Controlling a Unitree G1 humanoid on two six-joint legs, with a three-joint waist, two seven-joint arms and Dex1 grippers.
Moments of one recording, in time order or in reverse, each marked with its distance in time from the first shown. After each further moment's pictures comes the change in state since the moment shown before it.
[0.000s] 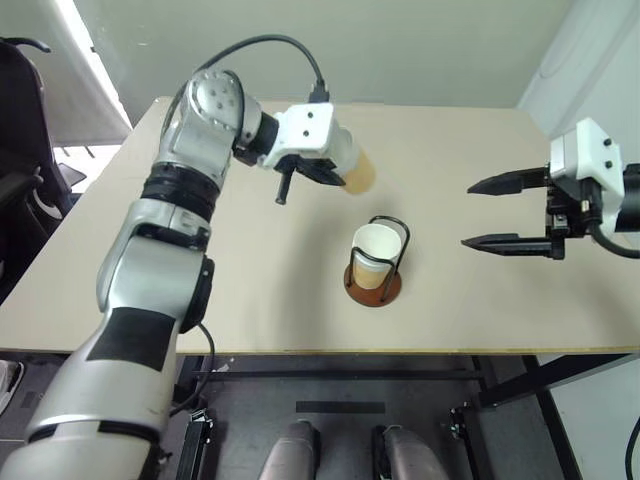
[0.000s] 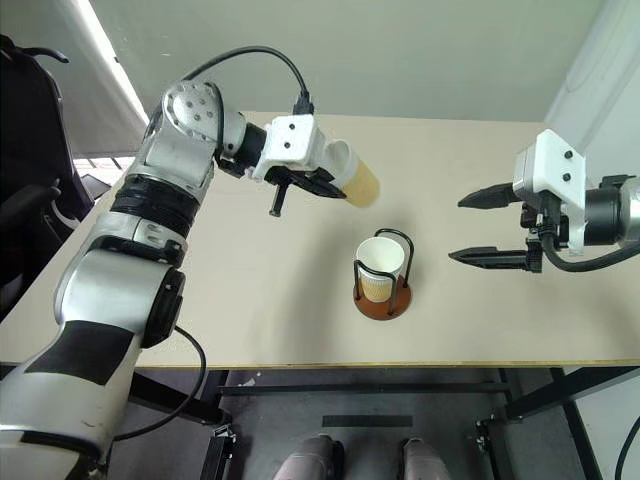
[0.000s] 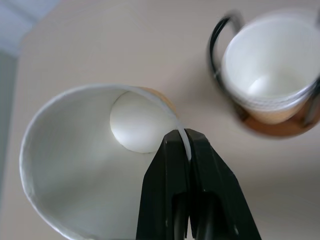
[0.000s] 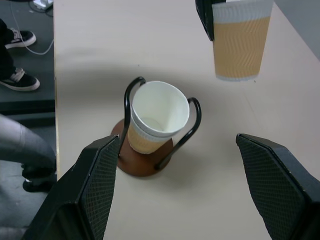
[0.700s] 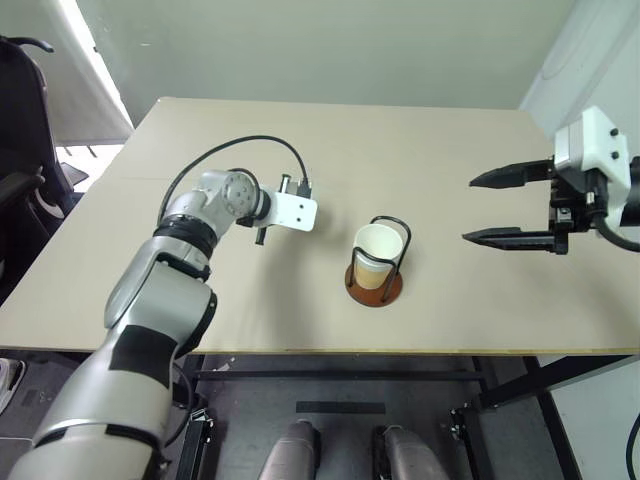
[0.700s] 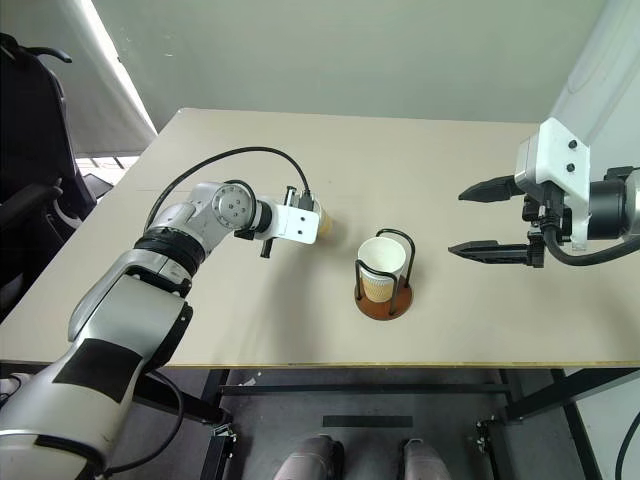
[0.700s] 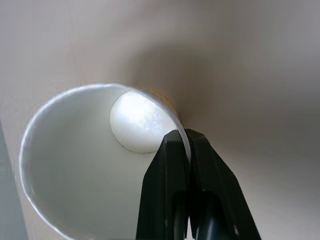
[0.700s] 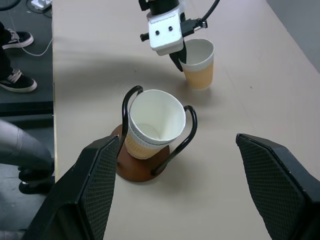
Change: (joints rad) left arm 0.137 0.017 -0.258 0.305 0.457 -0.262 0.681; right arm -0.027 -0.014 0.000 -0.001 0.006 0.020 -0.008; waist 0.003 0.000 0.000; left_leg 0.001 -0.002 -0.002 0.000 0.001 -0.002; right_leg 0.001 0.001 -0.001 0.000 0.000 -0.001
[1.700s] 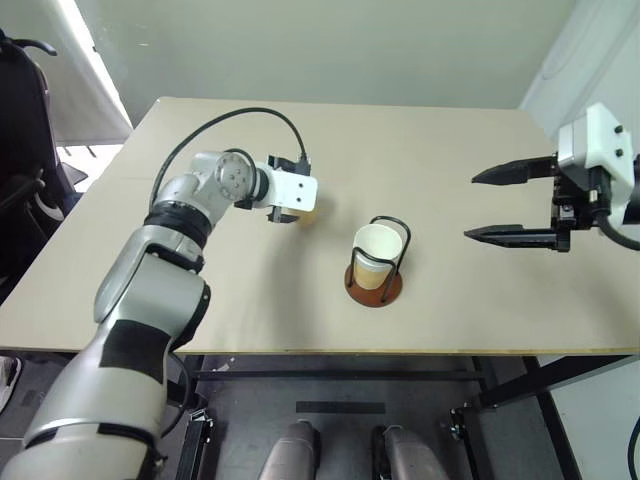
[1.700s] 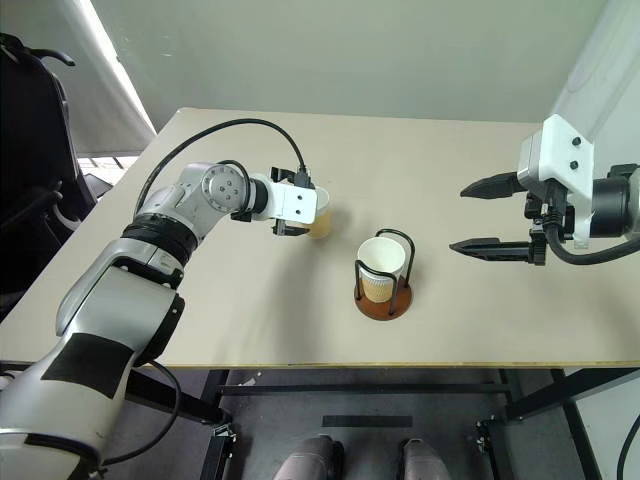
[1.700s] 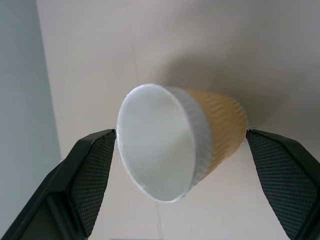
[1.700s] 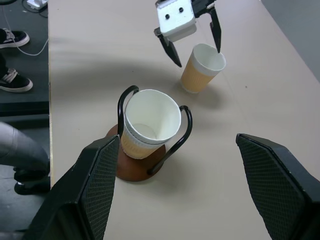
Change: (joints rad) left arm -0.047 0.022 -0.005 -0.031 -0.023 0.016 0.093; right arm -0.001 -0.003 0.000 0.003 0.004 -0.012 -0.003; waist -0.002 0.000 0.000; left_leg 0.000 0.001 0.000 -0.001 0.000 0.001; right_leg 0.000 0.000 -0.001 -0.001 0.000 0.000
